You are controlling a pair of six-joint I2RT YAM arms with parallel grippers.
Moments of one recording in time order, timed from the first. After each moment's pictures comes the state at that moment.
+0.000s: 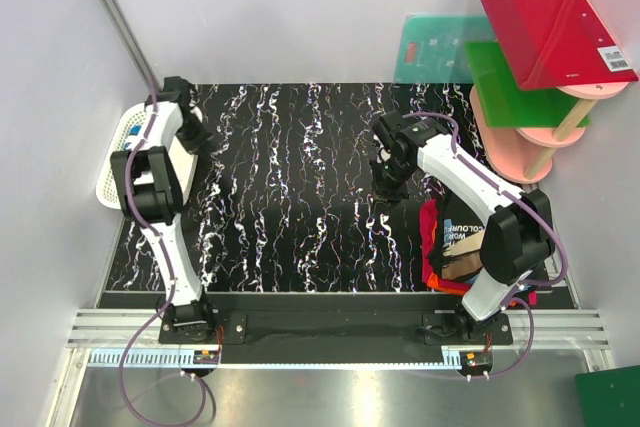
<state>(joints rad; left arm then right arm) 0.13 2.14 1.81 -0.91 0.02 -0.49 0.52 1.69 1.47 -1.15 -0.29 0.51</state>
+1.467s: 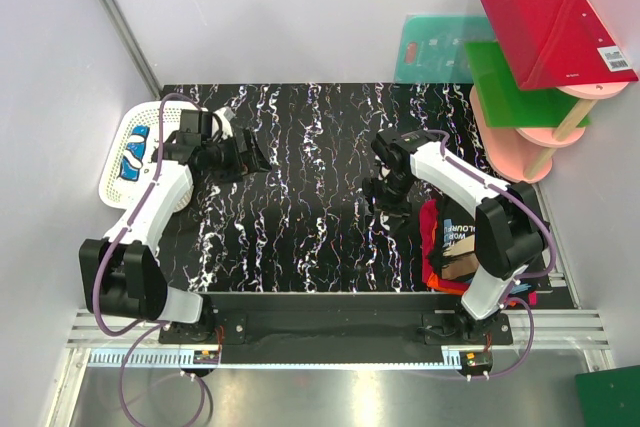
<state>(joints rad) -0.11 1.39 1.15 -0.65 0.40 -0.40 0.52 1.73 1.35 -1.14 -0.31 0.54</state>
